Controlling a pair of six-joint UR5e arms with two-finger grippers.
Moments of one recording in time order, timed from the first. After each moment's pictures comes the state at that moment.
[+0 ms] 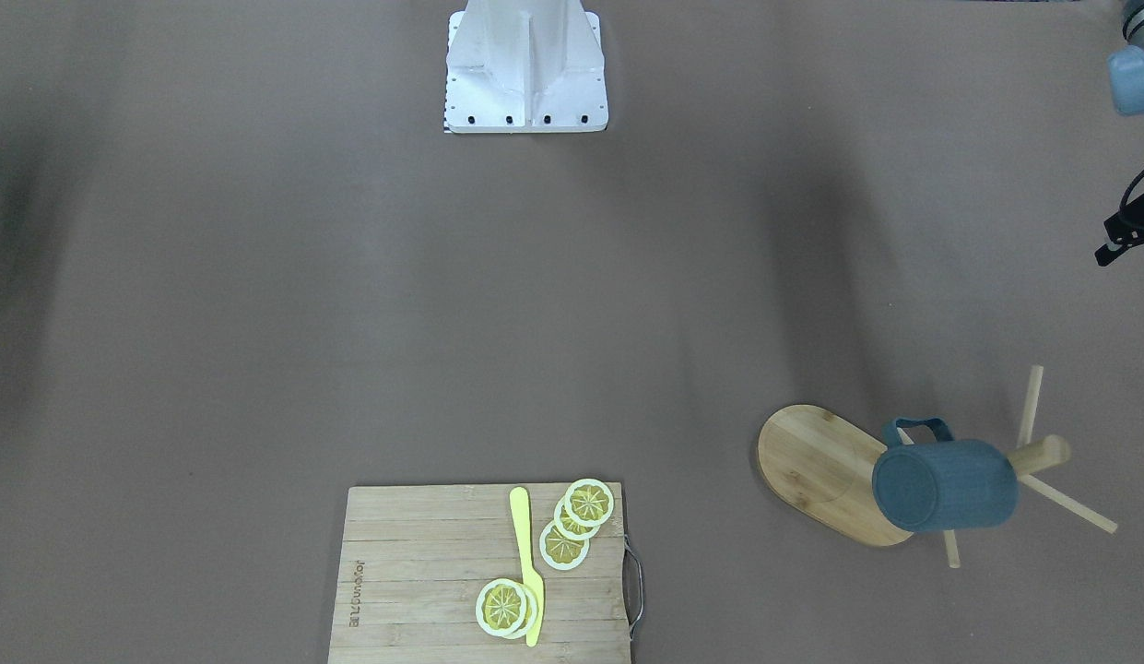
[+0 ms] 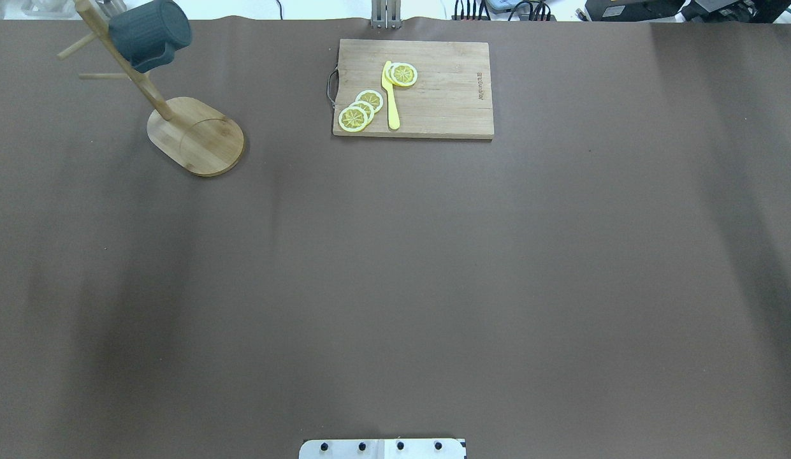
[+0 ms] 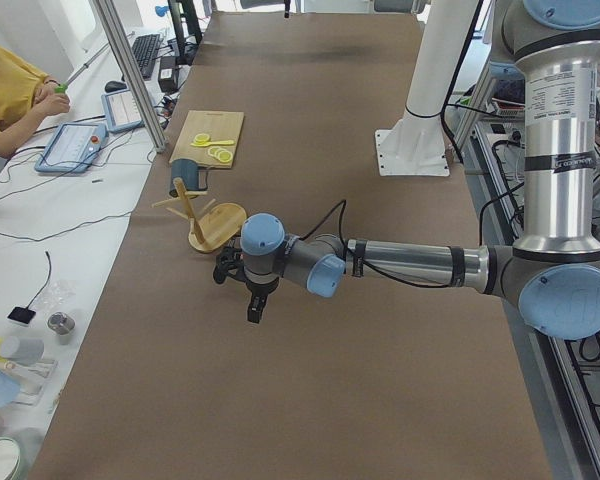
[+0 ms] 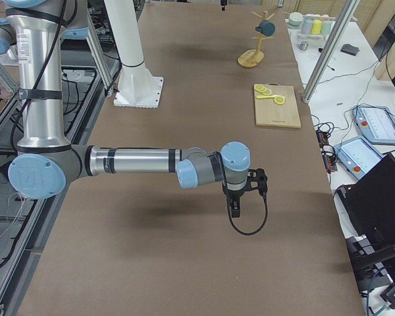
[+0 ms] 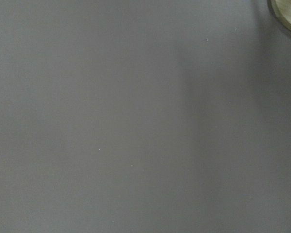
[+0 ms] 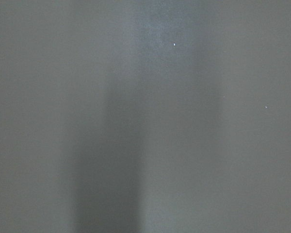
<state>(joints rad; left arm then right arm) -1.36 -1.50 -1.69 -1.92 -2.34 -0.25 1.47 -1.58 1.61 -1.35 2.34 0.17</state>
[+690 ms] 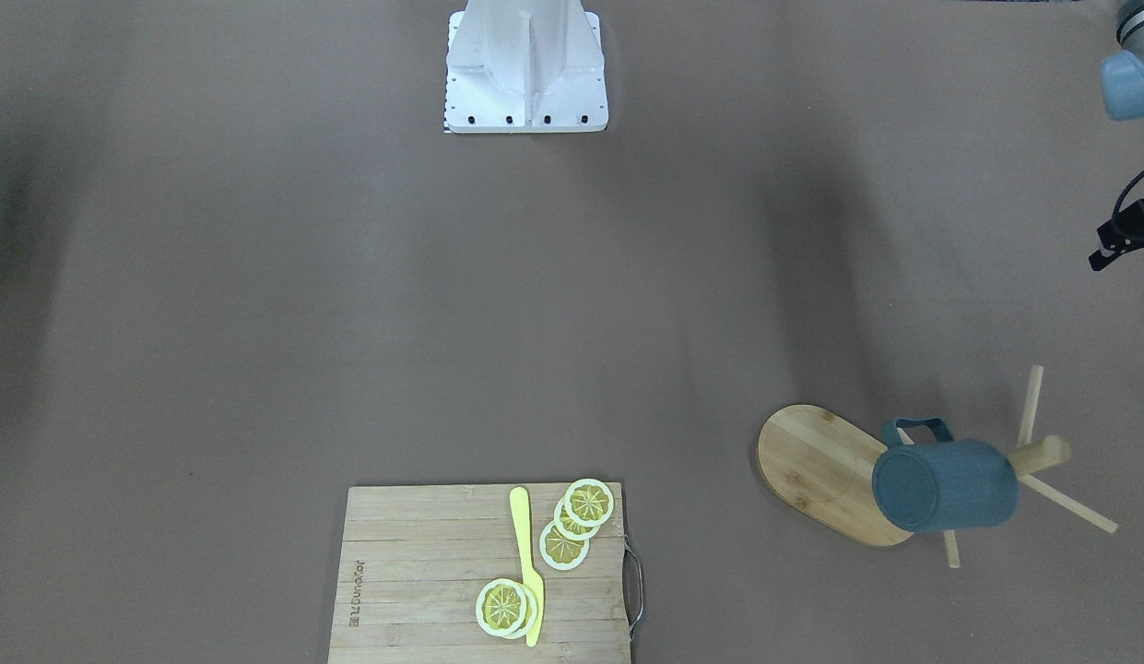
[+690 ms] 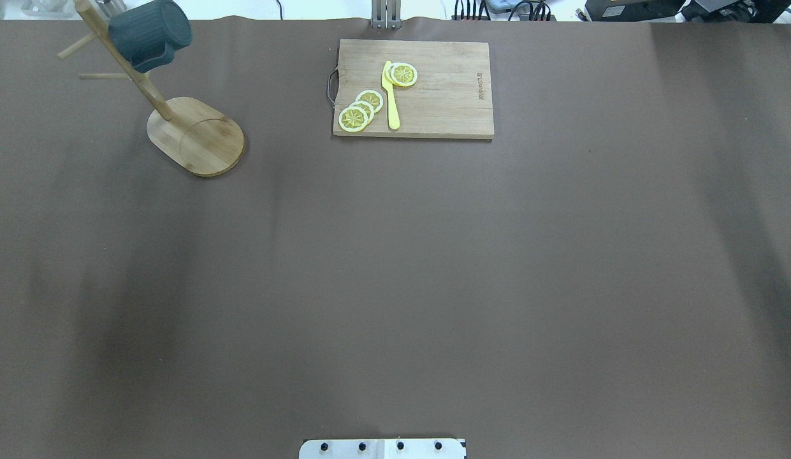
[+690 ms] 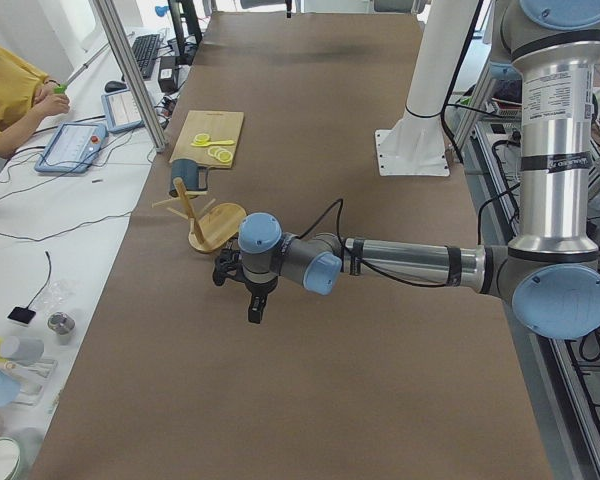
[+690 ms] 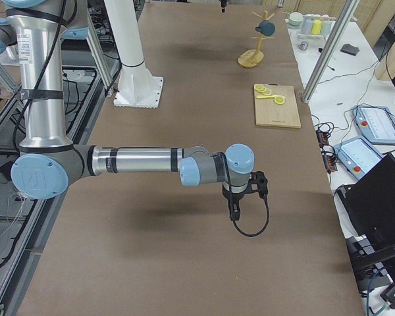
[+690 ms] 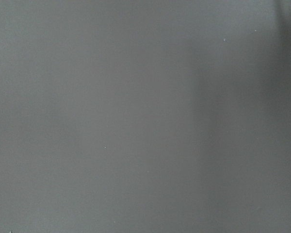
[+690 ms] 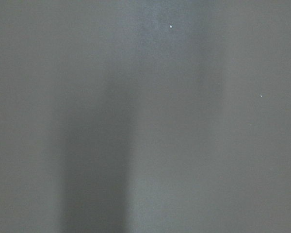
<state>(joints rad) -1.35 -1.49 -1.68 -1.90 -2.33 -0.26 1.48 -1.56 1.60 -1.46 2.33 0.05</state>
